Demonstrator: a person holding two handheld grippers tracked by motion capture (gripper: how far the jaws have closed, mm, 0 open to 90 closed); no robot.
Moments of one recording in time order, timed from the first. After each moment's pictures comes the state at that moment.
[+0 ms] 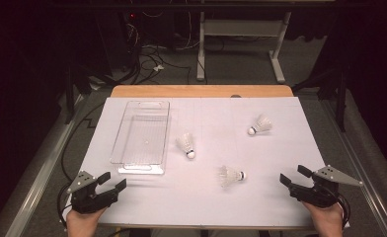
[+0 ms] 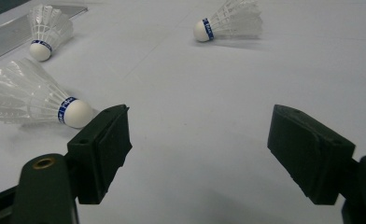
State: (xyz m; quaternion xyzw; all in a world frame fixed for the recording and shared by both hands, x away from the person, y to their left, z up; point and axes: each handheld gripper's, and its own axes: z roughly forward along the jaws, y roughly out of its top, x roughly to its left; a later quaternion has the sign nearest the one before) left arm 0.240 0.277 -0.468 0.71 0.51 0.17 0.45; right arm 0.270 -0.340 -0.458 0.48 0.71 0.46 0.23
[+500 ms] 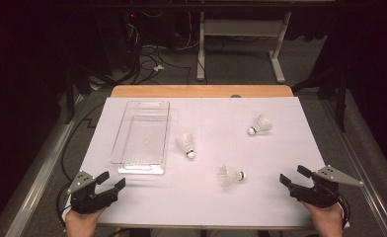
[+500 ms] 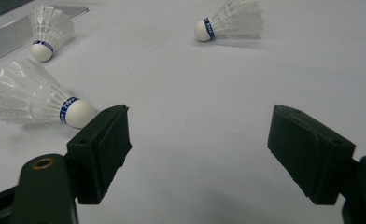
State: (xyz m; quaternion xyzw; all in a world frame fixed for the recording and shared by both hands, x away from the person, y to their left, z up) left arm 0.237 0.275 -0.463 0.70 0.52 0.18 0.45; right arm 0.270 -0.340 -0.458 0.48 0.71 0.46 0.23
